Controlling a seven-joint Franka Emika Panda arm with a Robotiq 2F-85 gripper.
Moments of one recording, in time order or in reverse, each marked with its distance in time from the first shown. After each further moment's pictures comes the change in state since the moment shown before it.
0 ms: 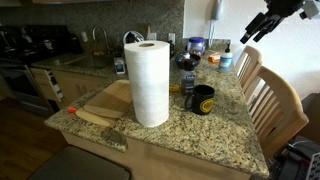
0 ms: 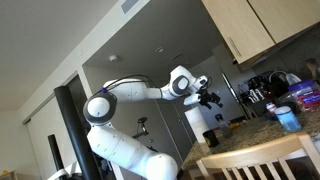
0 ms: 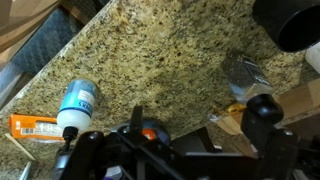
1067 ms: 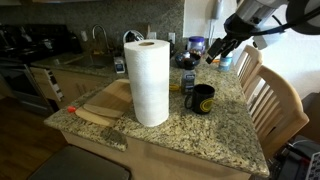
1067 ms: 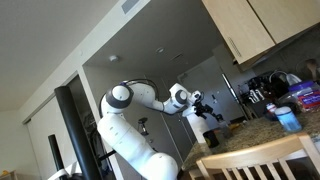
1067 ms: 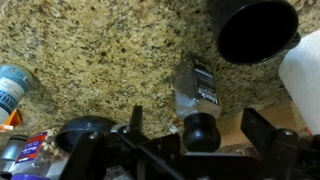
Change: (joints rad) arm 0.007 0.221 0.289 0.031 -0.131 0.192 0.283
